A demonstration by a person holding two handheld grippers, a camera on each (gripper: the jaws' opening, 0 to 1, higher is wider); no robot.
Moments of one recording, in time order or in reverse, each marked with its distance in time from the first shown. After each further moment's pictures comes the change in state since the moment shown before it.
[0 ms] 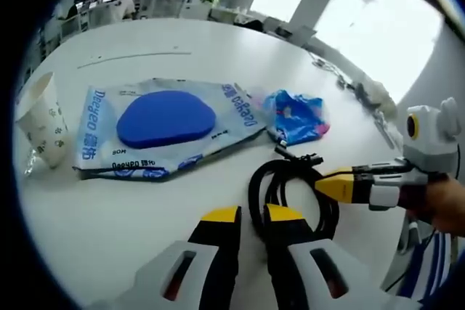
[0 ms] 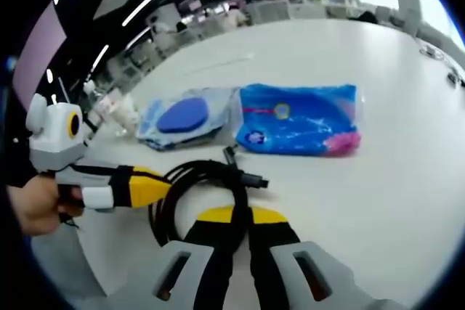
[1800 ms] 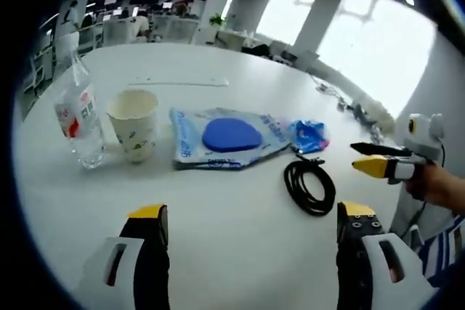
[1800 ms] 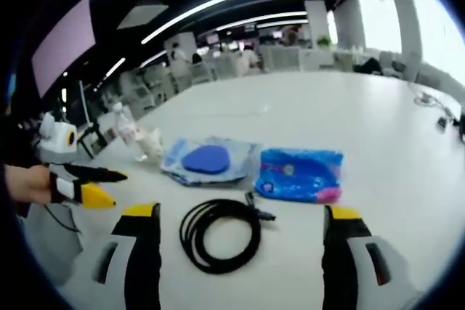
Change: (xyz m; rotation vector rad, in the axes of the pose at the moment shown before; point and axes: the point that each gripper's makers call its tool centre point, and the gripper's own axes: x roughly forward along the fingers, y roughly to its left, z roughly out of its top) left arm -0.120 0.063 0.001 -0.007 -0.107 0.036; right arm -0.064 0.033 0.044 -0.119 -0.259 -0.002
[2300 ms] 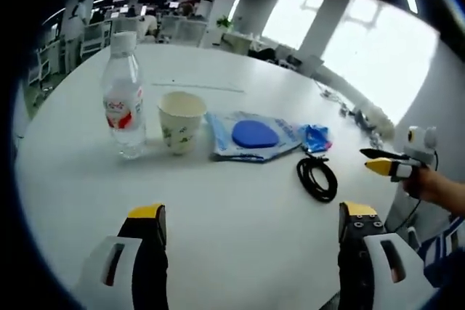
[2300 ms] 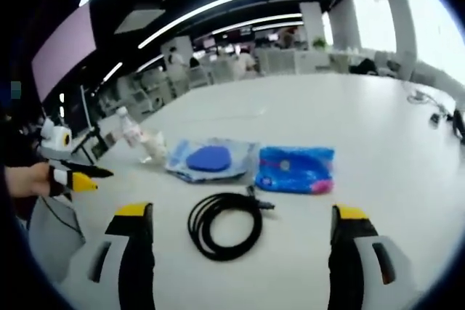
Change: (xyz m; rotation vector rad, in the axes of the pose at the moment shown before) left arm -0.064 0.041 0.004 -0.026 -0.055 0.009; right arm -0.024 0.003 -0.005 0.020 -0.009 -0.017
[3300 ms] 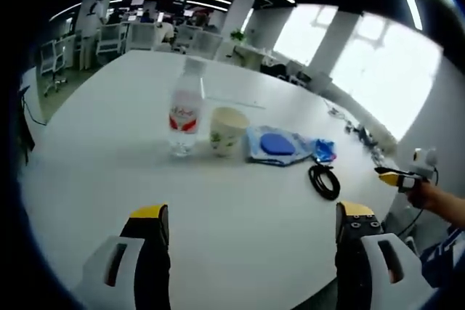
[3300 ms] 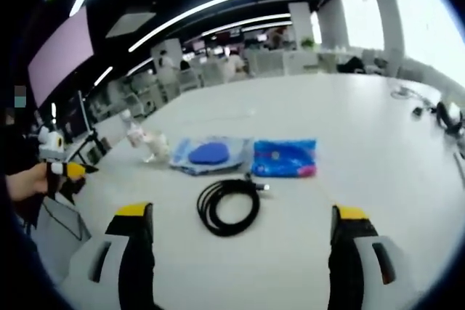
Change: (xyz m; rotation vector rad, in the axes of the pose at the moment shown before) left arm -0.071 0.040 -0.002 -0.050 -0.059 0.032; right arm -0.055 0.014 -0.011 0.039 -0.009 -0.062
